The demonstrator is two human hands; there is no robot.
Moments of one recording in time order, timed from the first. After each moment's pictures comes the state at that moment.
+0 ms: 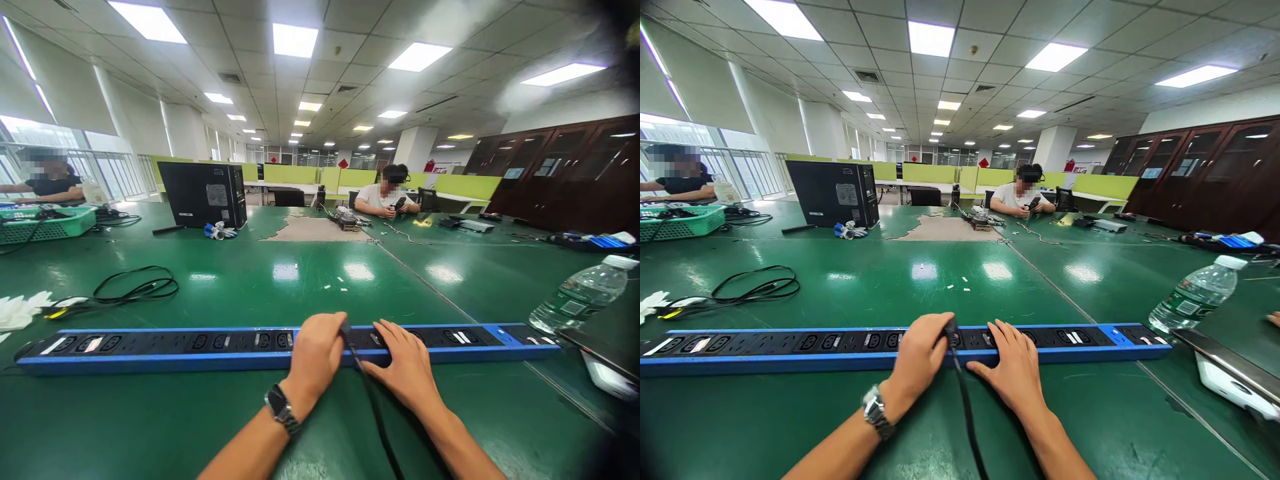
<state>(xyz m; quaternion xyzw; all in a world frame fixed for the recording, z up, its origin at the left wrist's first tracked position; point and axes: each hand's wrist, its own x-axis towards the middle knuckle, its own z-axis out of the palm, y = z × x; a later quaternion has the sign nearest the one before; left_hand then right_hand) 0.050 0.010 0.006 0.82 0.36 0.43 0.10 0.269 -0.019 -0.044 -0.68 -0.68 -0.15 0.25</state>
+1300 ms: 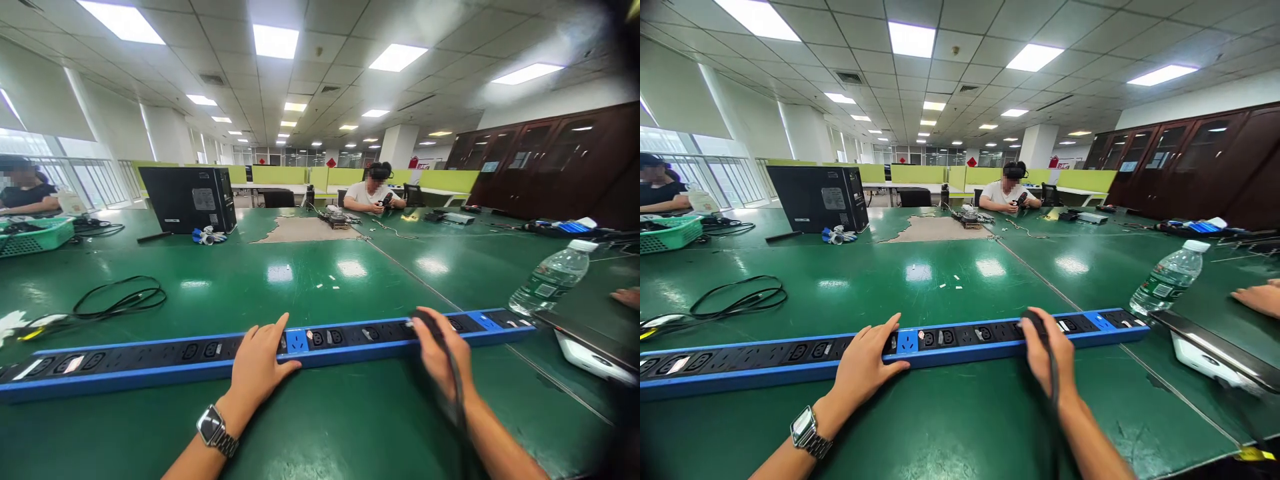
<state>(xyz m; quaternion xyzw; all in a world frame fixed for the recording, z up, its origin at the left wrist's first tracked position) -0.031 0.014 0.000 0.84 0.48 0.25 0.01 0.309 -0.030 -0.007 -0.70 -0.49 -0.04 0.52</state>
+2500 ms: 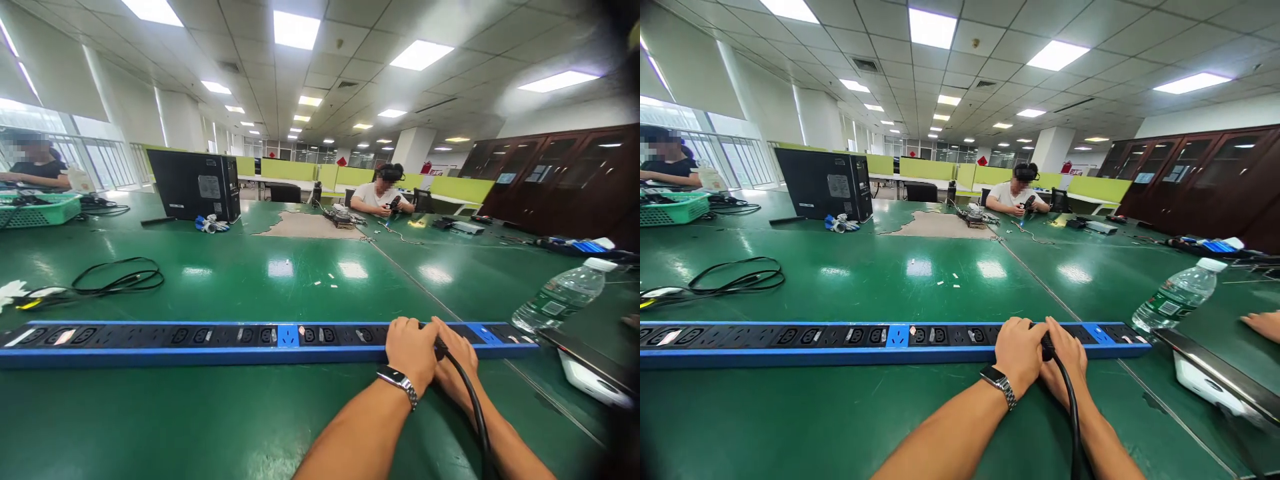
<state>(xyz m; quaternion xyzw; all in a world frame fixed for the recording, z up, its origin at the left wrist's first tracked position) 0.259 0.003 0.002 0.88 0.34 0.29 0.15 0.421 -0.019 -0.082 -0.71 -0.61 -0.22 0.27</state>
